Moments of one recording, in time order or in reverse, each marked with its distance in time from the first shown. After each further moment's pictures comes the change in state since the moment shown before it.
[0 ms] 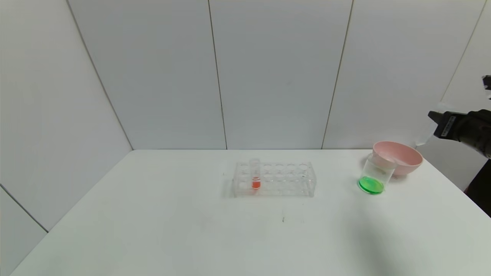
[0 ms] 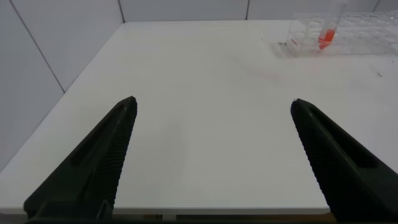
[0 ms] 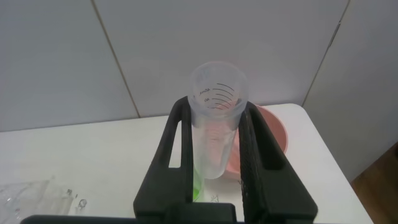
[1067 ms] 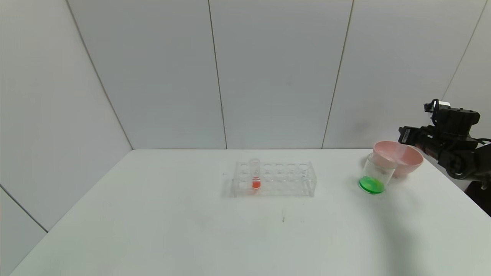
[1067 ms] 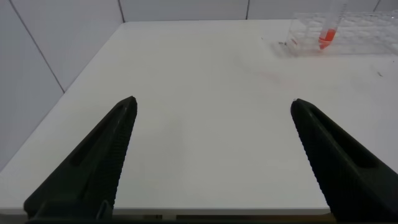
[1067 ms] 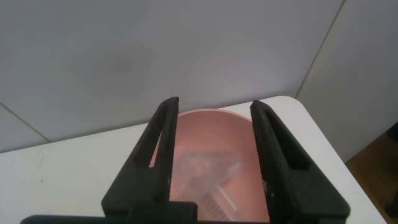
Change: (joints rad) left arm 0.000 0.000 0.000 0.000 0.000 0.000; right arm -0.074 0.536 -0.435 -0.013 -0.061 -0.002
